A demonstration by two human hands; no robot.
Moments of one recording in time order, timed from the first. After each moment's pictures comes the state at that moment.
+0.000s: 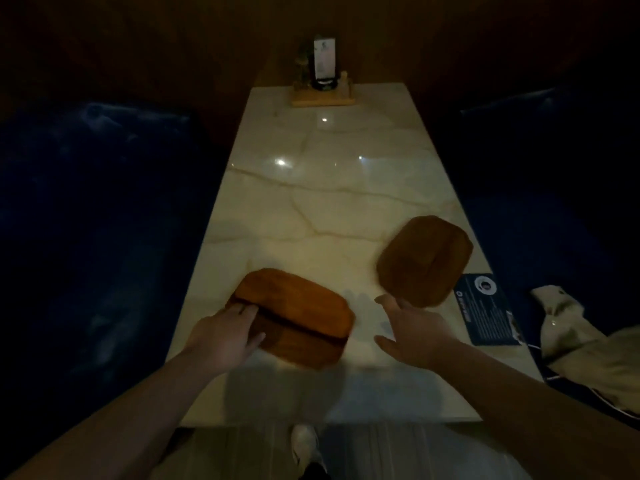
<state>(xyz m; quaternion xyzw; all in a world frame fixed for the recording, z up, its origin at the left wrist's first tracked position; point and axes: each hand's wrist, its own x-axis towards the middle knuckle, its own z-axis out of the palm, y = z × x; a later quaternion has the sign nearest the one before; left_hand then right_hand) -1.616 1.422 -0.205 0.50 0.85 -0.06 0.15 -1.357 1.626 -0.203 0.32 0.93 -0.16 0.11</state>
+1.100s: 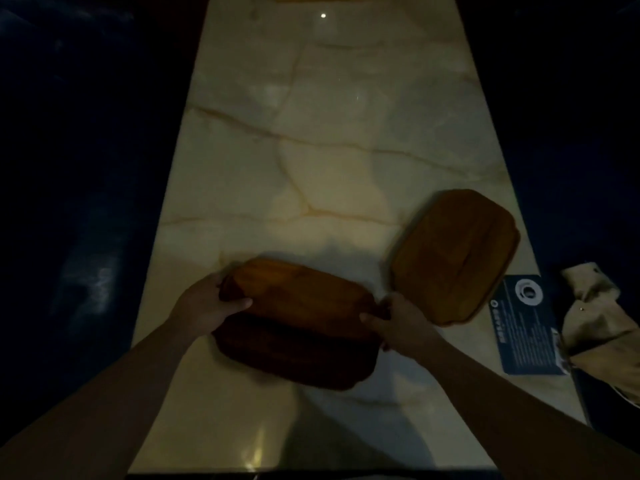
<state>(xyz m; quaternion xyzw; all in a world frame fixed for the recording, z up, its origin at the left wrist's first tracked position) -1.703 1.523 -0.258 0.26 0.87 0.18 0.39 -1.438 1.698 -0.288 0.50 0.69 -0.50 0.12</state>
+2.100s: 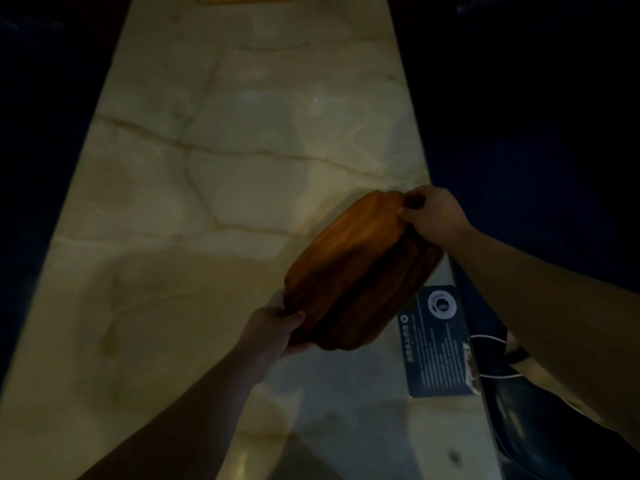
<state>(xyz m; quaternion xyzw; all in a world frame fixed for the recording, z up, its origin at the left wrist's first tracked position) -1.491 1.688 -0.289 -0.06 0.72 0.43 0.54 -1.362 1.969 -0.270 0.50 0.77 -0.40 -0.05</state>
